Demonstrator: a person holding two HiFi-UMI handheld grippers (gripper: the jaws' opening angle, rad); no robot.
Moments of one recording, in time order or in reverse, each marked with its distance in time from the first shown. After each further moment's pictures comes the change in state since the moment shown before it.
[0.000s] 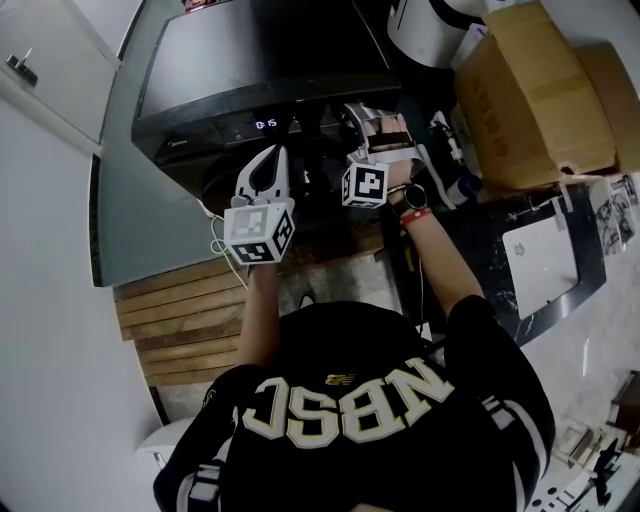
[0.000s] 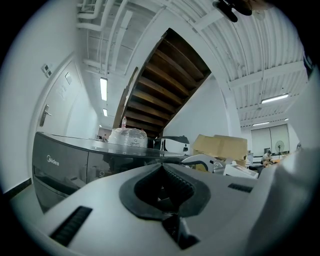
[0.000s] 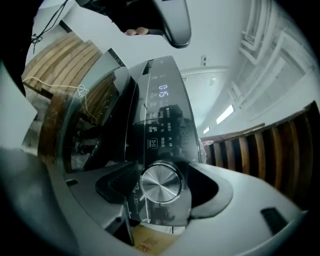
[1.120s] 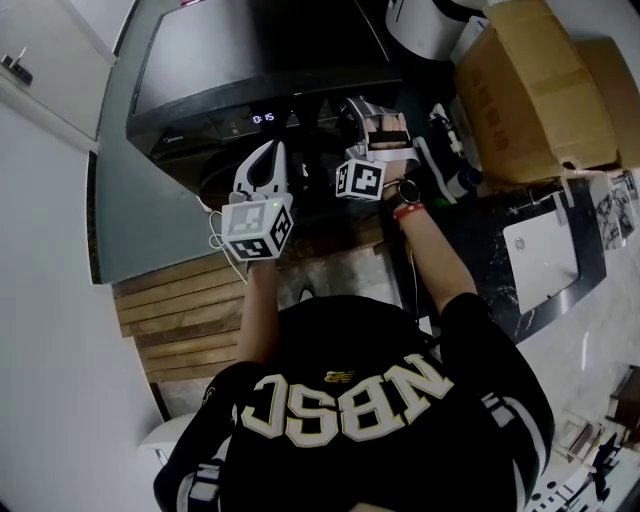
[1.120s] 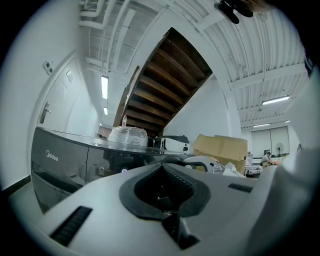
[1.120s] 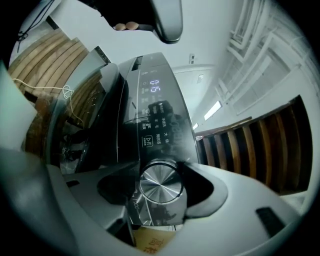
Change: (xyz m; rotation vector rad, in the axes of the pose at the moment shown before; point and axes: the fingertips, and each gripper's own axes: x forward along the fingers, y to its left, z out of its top) left arm 0.002 0.003 -0.006 -0.016 0.001 0.001; right arm 0.008 -0.003 -0.005 0.089 0.019 -0.121
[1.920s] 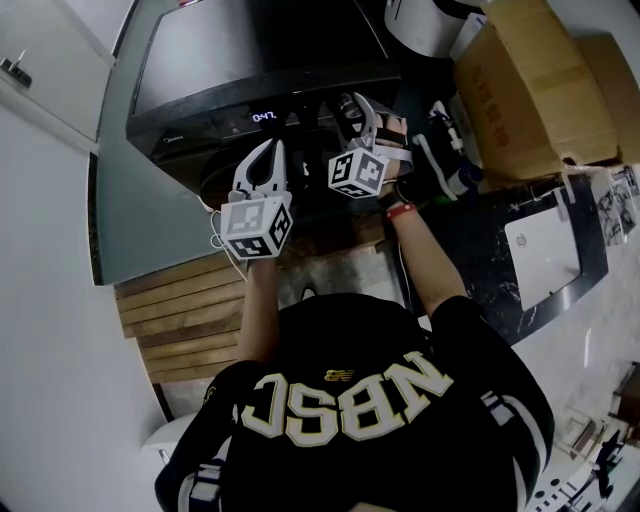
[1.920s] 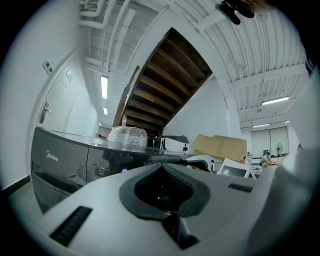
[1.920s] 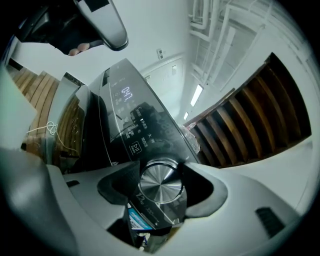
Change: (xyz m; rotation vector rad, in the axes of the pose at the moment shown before) left arm -0.001 0.002 0.003 -0.001 -0.003 -0.004; right arm -0.001 -0.013 0.000 0.378 0.019 0.019
